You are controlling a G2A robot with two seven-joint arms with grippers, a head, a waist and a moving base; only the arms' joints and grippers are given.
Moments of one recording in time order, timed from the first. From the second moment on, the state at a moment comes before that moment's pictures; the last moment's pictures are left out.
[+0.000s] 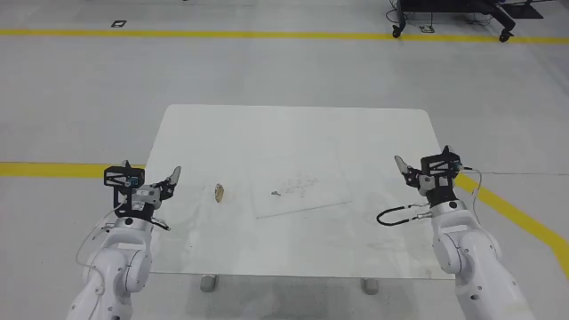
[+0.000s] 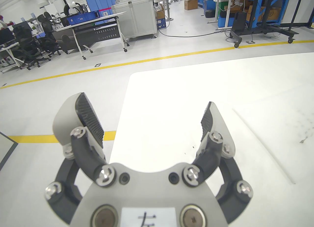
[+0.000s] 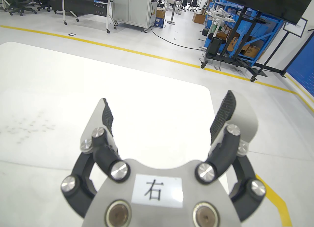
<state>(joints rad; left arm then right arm) 1.73 -1.15 -1.60 -1.80 1.33 0.00 0.00 -1.73 -1.15 1.60 -1.80 -1.33 0.00 0.00</state>
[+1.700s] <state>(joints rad) 1.73 -1.15 -1.60 -1.80 1.33 0.00 0.00 -1.01 -1.23 0.94 -1.23 -1.51 -0.82 0.02</state>
